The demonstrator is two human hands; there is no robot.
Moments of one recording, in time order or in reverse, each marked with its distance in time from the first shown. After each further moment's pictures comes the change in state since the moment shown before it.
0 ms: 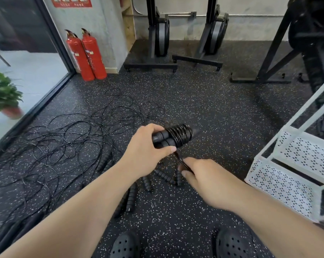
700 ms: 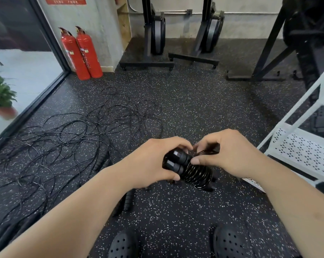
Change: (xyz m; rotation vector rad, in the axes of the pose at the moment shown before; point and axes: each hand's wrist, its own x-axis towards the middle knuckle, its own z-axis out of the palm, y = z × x) left_hand -0.019 0.018 -0.007 0.171 -0.385 0.402; right_hand 0.005 0.041 -0.055 0.265 0.156 -0.040
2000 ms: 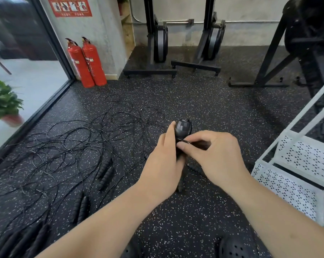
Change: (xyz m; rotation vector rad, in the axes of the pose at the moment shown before) left_hand 0.016 0.019 0.031 -0.144 0.389 -0.251; right_hand 0.013 -0.044 0.034 0.277 0.434 -0.006
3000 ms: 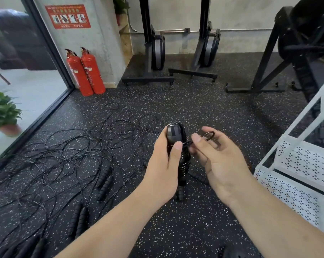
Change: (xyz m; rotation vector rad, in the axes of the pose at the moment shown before) left_hand 0.009 -0.002 0.001 -0.424 0.097 -0.022; right_hand 0.003 -0.004 0.008 1.013 0.151 0.392
